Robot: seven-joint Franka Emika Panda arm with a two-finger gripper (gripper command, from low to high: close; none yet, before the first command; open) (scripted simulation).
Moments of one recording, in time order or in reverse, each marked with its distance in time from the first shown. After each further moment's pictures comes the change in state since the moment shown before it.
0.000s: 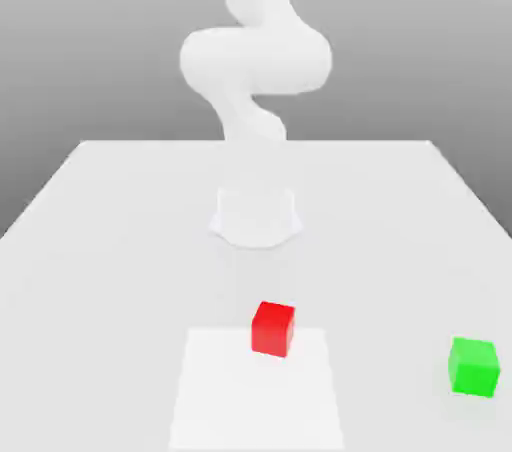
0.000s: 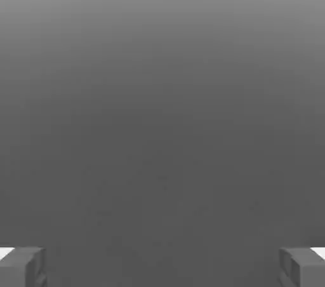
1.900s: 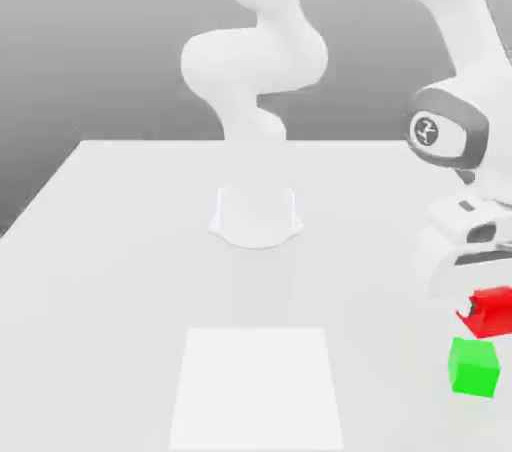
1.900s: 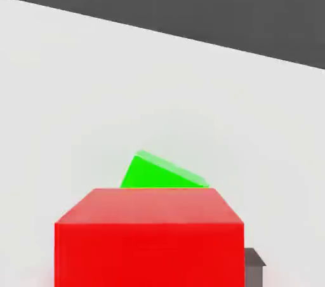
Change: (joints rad) arm 0.395 1.008 0.213 -0.093 -0.152 0.369 0.469
